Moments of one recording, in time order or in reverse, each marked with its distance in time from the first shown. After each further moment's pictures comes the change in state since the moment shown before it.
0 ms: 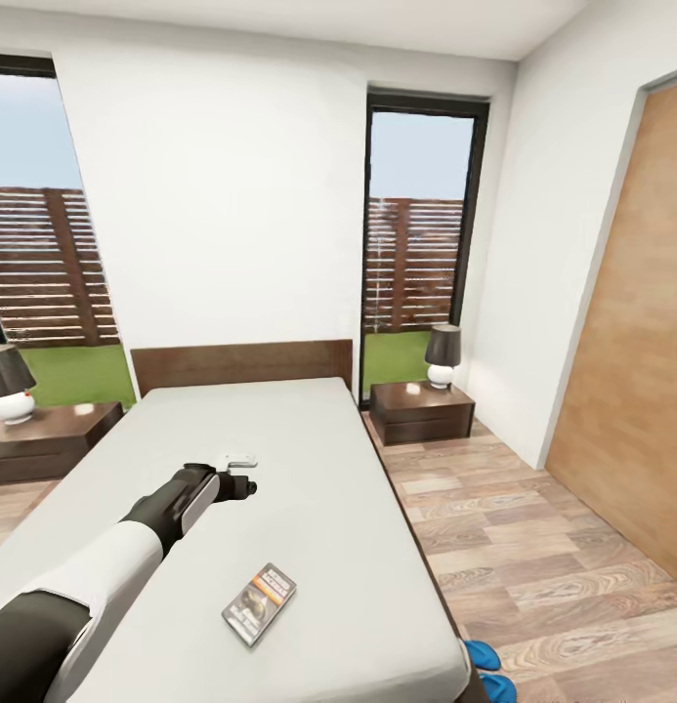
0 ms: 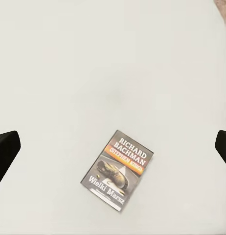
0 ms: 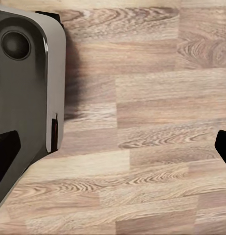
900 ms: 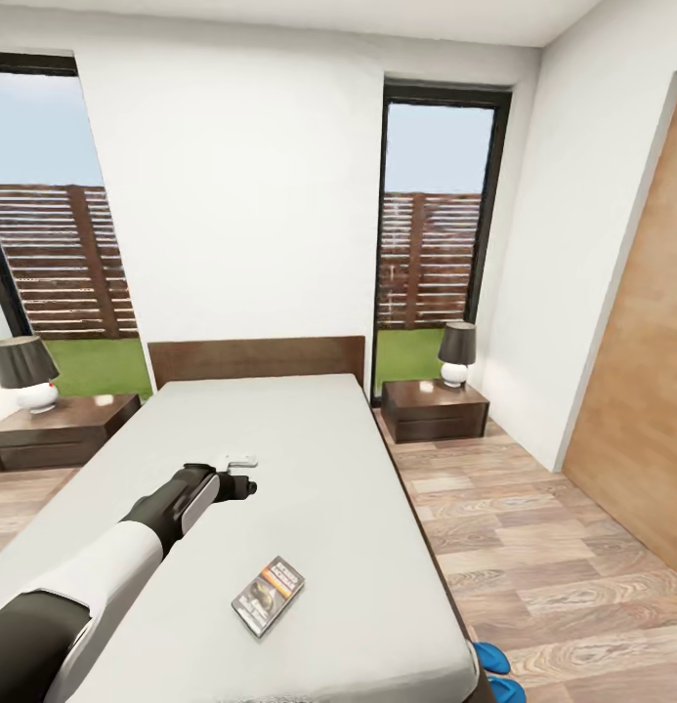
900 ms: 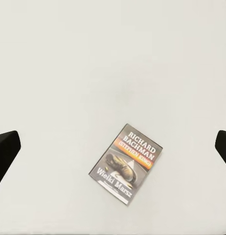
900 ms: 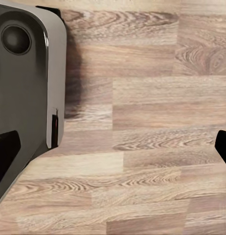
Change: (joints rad) left arm 0.000 0.000 0.000 -0.001 0.001 0.001 0.000; right arm 0.000 0.001 0.002 -0.001 0.001 0.000 0.000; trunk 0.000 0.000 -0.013
